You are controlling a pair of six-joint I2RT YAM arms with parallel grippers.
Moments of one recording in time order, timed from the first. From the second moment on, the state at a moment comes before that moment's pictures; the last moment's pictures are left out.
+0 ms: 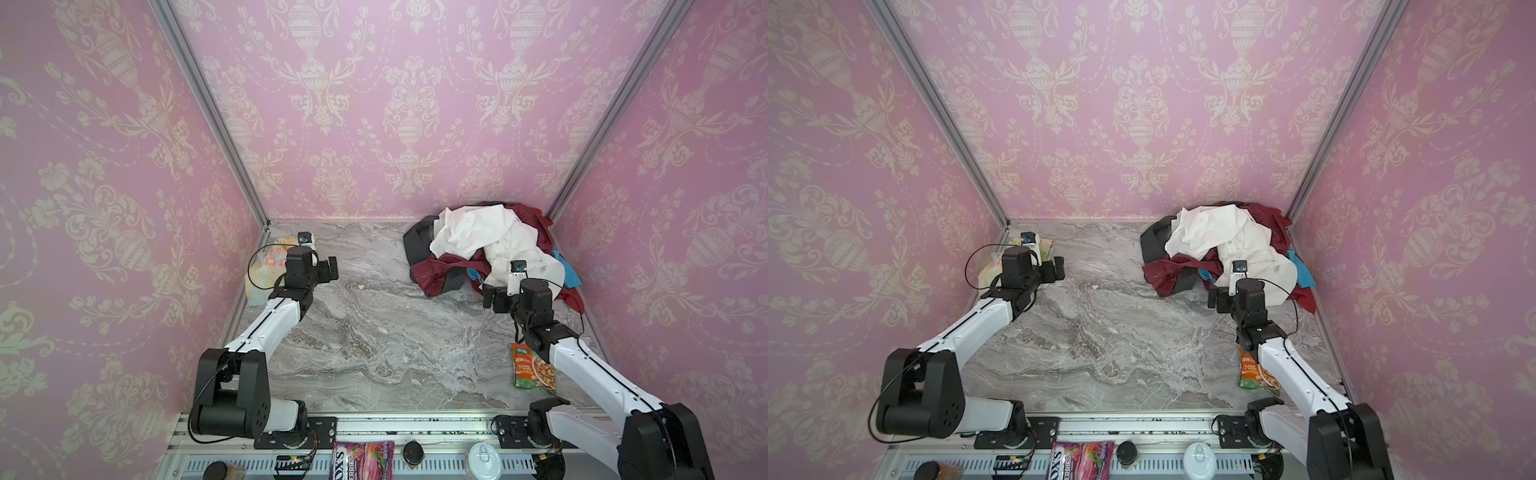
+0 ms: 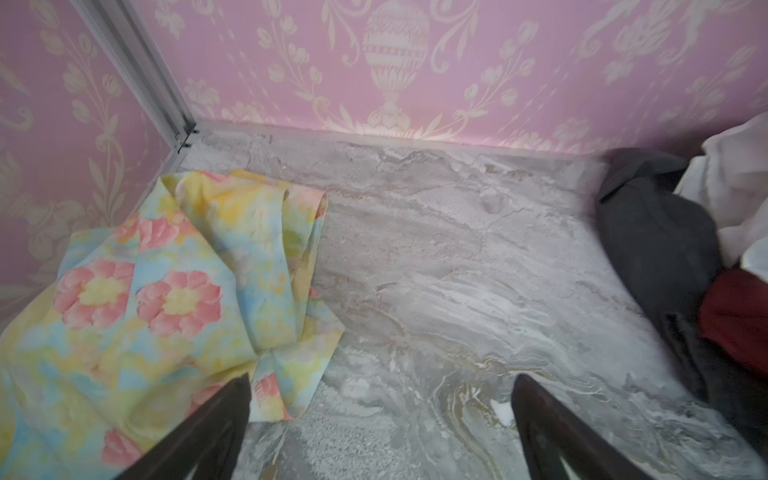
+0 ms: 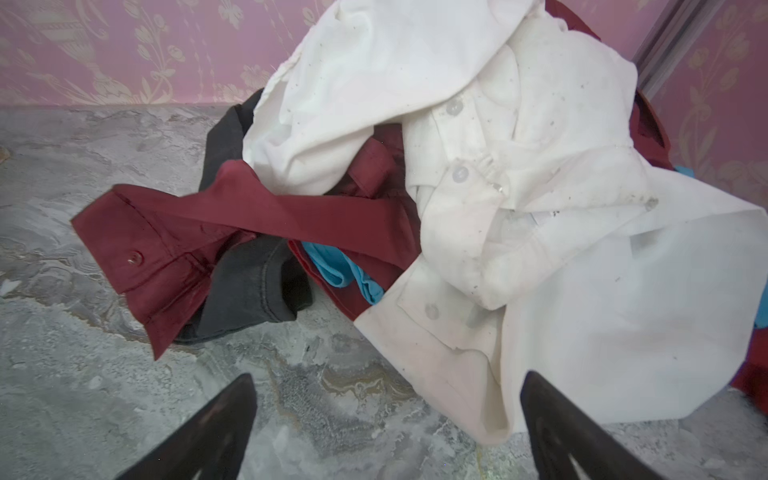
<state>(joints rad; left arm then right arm) -0.04 1.41 0.81 0.06 -0.08 -0.13 0.15 1.09 0.49 0.12 0.11 0.11</state>
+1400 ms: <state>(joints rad) 0.09 1.63 0.35 0.93 -0.02 -0.10 0.02 1.55 0.34 0.91 0.08 0.08</state>
